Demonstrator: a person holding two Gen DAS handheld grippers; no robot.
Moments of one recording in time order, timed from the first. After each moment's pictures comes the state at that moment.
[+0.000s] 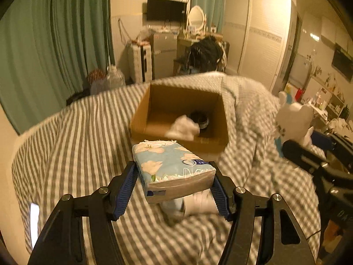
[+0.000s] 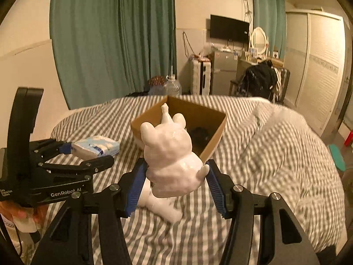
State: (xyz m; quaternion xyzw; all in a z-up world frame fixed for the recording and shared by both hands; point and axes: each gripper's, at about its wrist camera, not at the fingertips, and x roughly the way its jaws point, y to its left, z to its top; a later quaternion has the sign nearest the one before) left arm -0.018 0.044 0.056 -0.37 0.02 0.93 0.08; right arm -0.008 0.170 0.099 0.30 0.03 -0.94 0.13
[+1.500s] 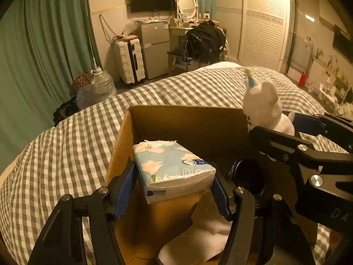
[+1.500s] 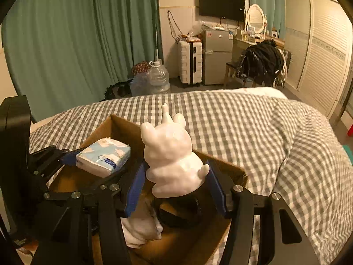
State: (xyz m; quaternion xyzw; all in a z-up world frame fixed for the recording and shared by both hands) left arm -0.268 0.076 -0.047 -0.40 0.07 0.91 0.10; right arm -0.299 0.167 0.023 0.38 0.01 -0.92 0.11
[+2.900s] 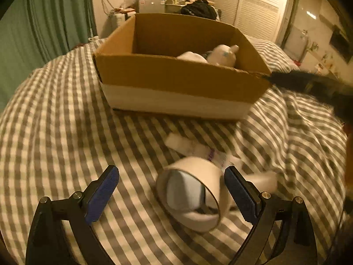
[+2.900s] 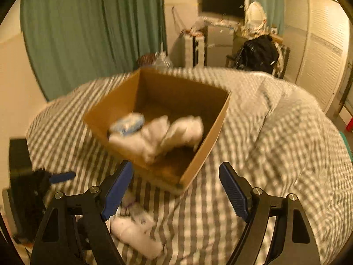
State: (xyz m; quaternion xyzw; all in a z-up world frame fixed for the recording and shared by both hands) left arm -0.069 0.043 -0.100 -0.47 0.04 0.87 0.13; right arm -0.139 0.180 0.003 0.39 0.03 -0.91 0.12
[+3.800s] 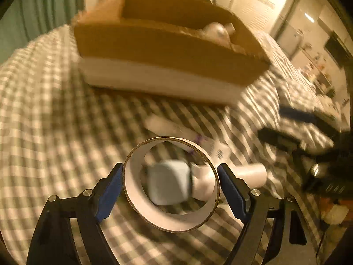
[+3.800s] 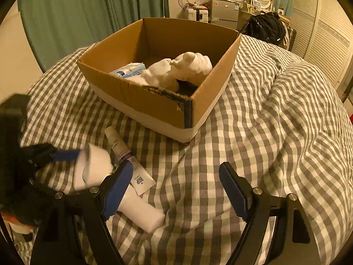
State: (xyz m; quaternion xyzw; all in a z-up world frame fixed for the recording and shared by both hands) left arm -0.079 0.045 -0.112 -0.51 0.01 0.85 0.15; right arm -0.115 0.177 -0.057 0.46 0.03 -0.88 0.11
